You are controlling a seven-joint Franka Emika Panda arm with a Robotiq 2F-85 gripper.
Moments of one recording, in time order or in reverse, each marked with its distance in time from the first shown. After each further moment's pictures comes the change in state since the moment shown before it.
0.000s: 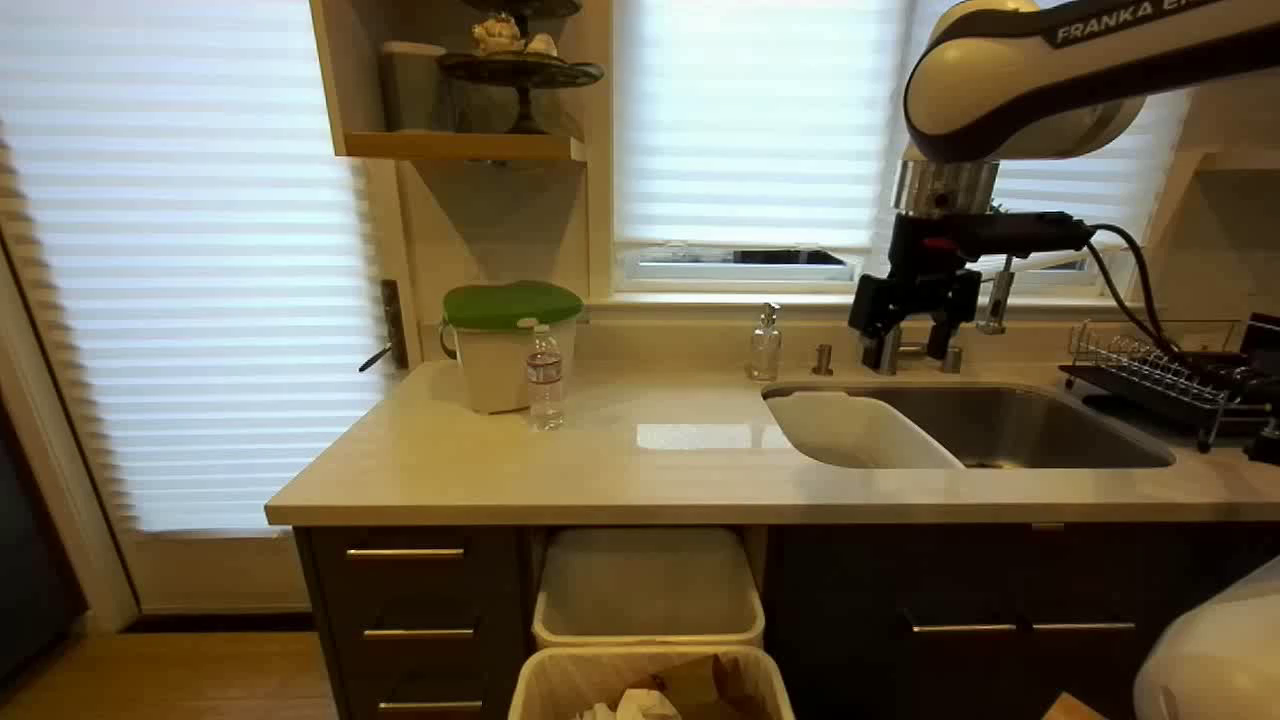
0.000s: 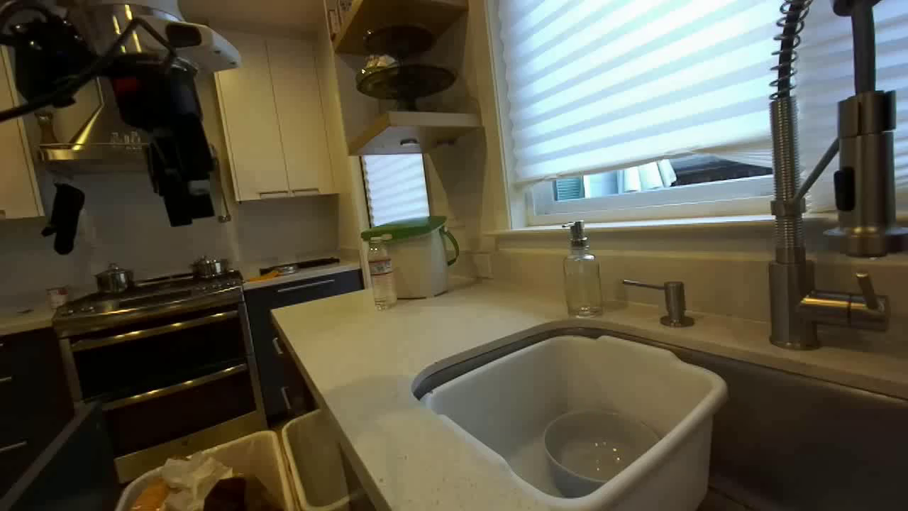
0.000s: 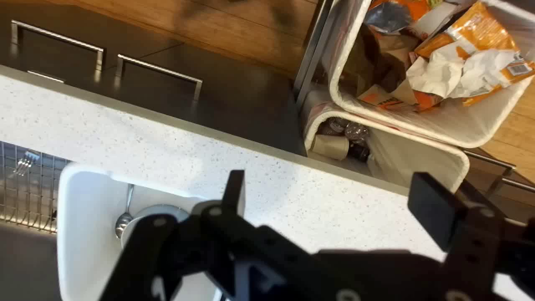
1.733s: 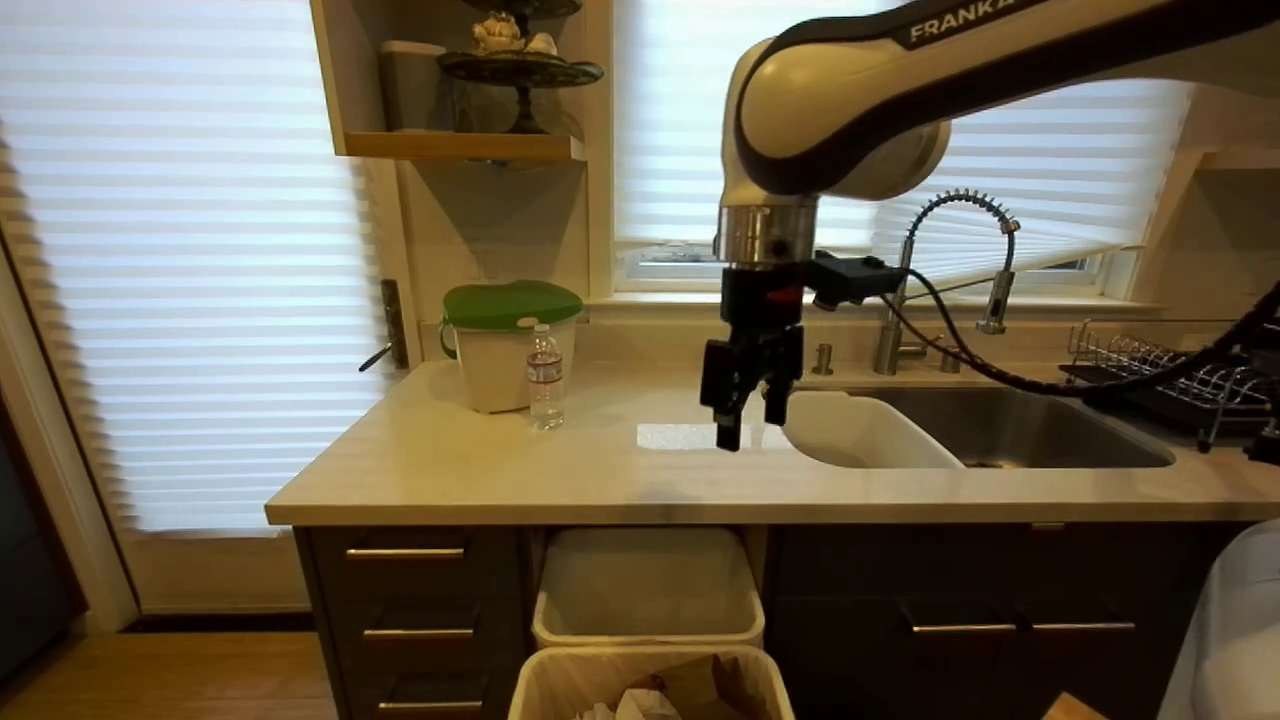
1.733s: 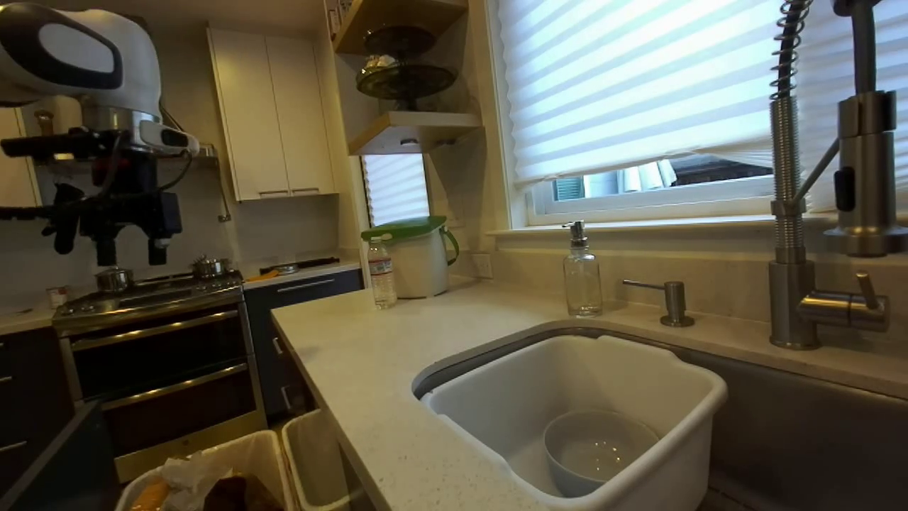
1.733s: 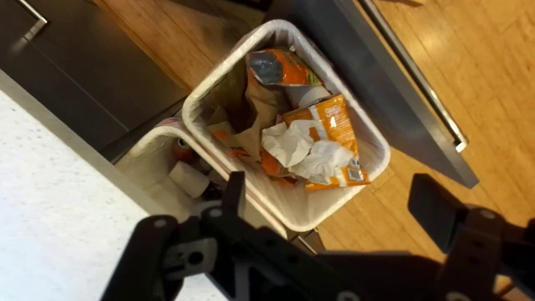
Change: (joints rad) arm 0.314 0.182 0.167 0.044 0.193 -0.008 -0.127
